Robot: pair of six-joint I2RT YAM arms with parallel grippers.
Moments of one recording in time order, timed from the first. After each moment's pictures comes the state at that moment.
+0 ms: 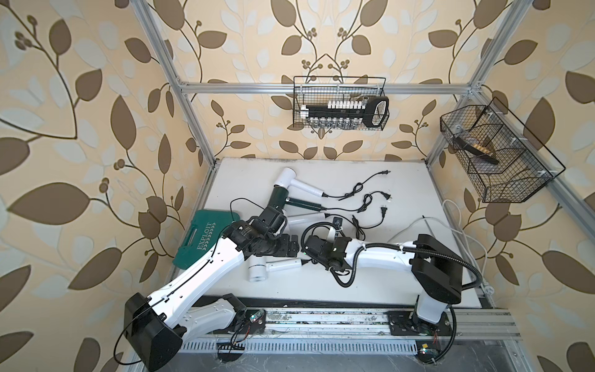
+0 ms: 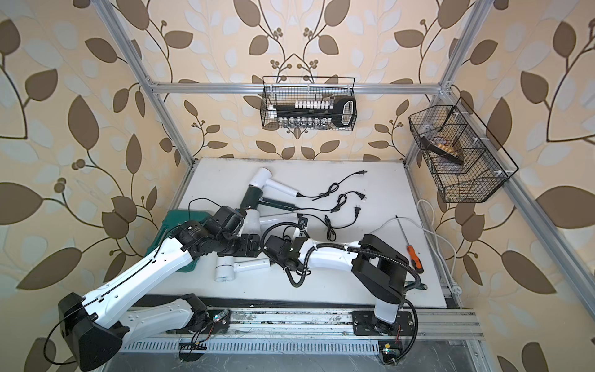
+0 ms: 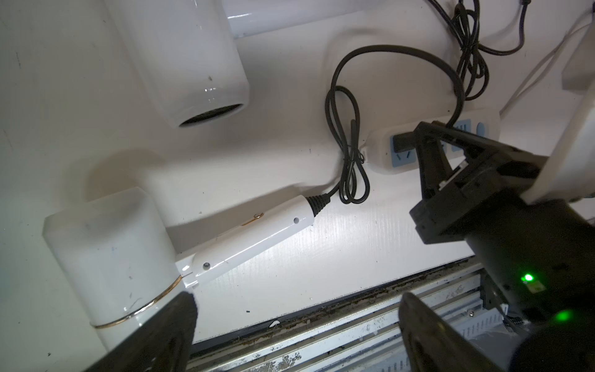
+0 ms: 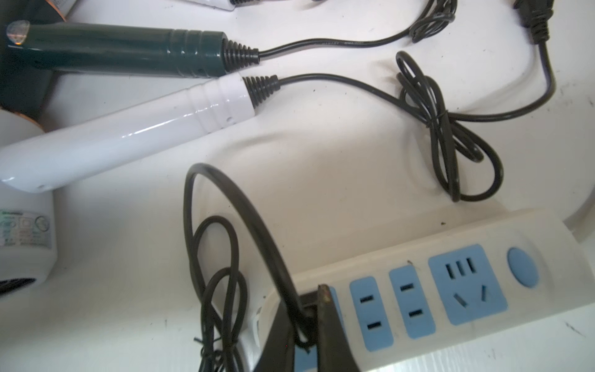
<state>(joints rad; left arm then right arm) -0.61 1.09 0.97 -0.99 0.10 -0.58 1.10 1.80 1.12 -0.63 0.74 1.29</state>
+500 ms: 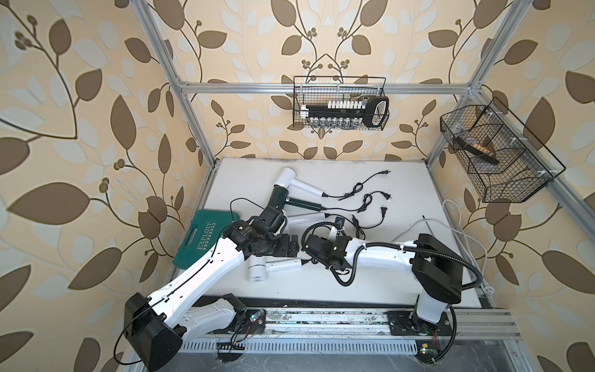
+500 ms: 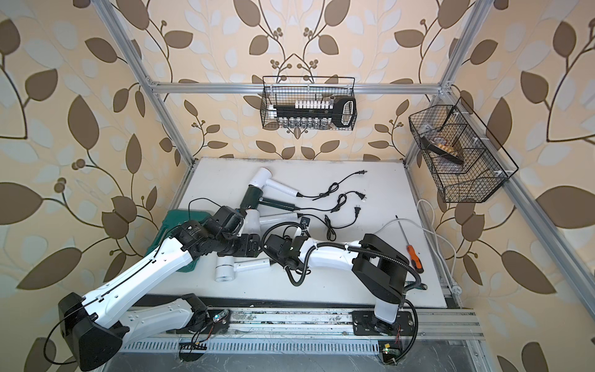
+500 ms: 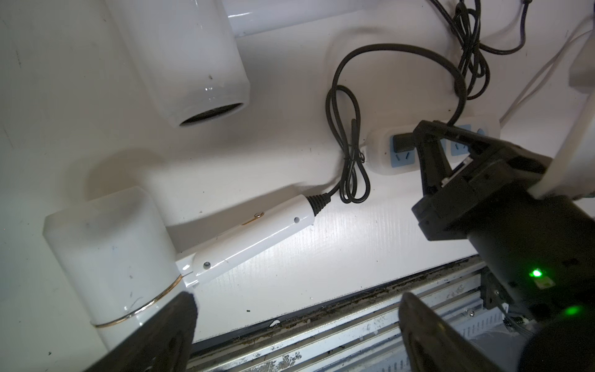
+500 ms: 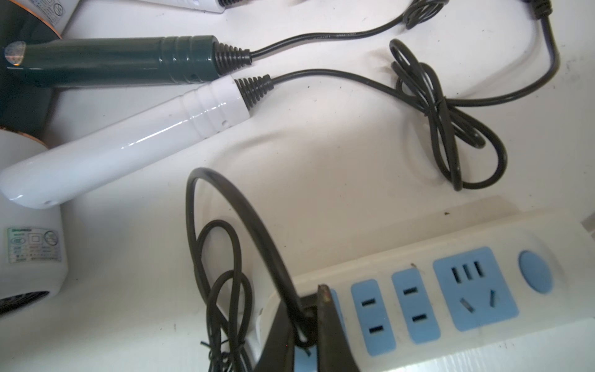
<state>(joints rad) -0.61 1.09 0.97 -1.00 0.10 -0.58 1.06 1.79 1.12 -0.62 0.70 1.32</state>
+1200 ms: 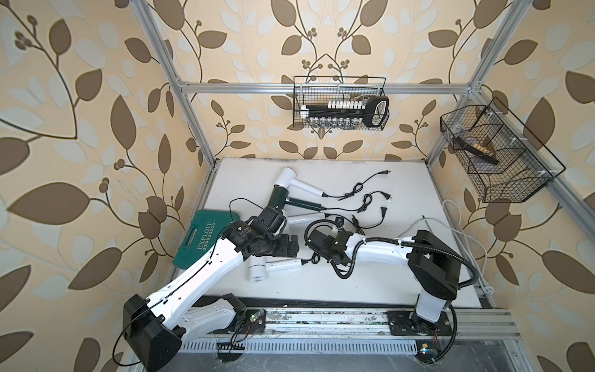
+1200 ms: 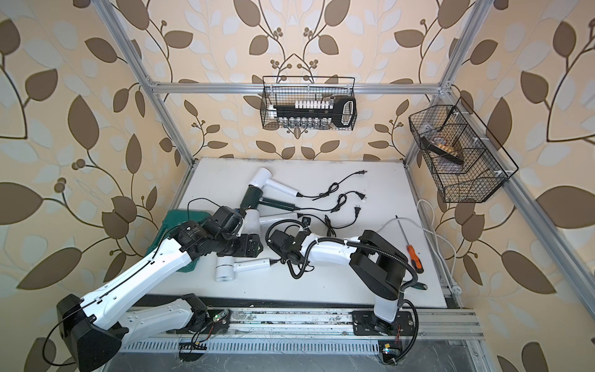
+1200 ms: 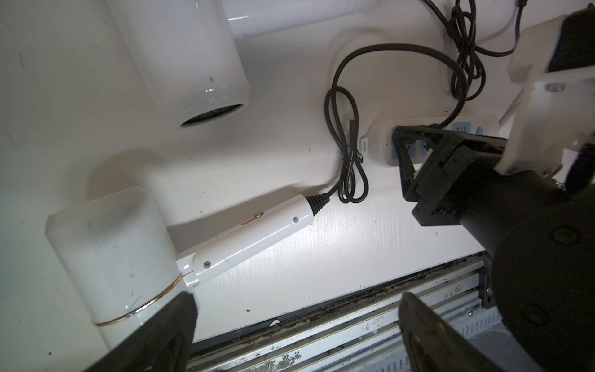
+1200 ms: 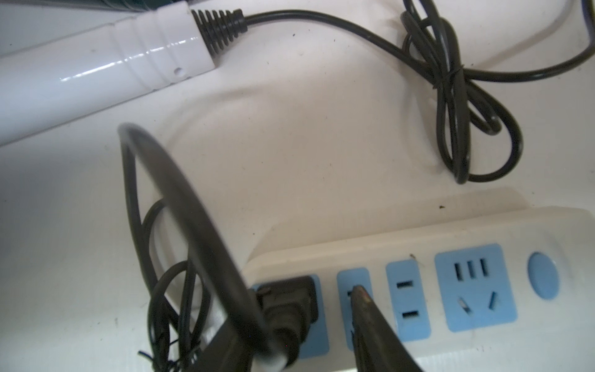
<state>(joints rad) -0.61 1.08 0.97 -1.00 0.10 -0.58 1.01 1.81 1.12 -0.66 0.58 1.22</state>
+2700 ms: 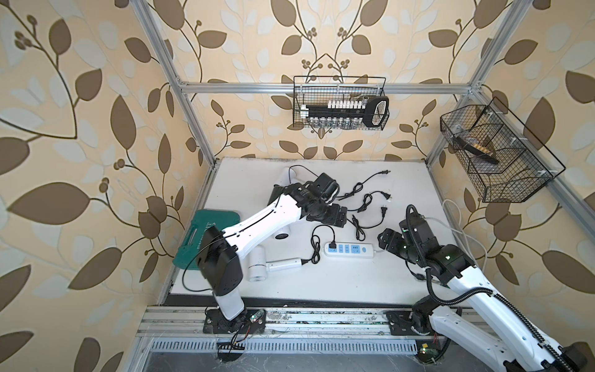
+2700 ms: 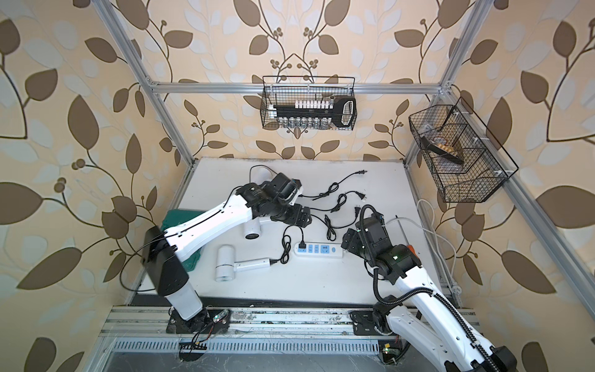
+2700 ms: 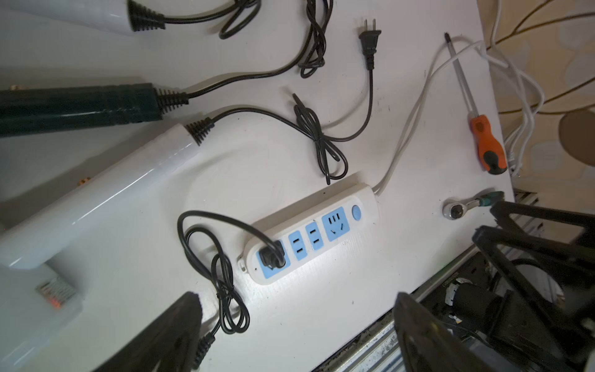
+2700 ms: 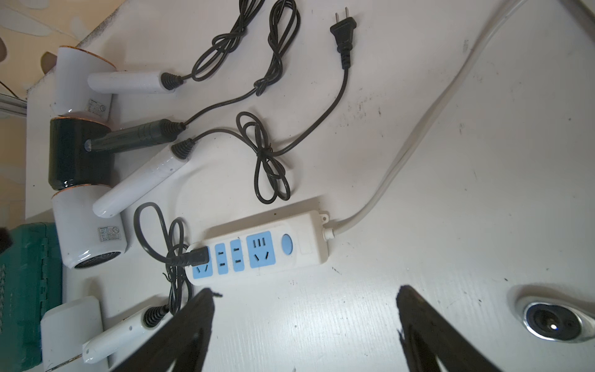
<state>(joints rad) -0.79 1.80 1.68 -0.90 0.15 -0.45 0.41 0.81 0.73 -0.83 0.15 0.83</state>
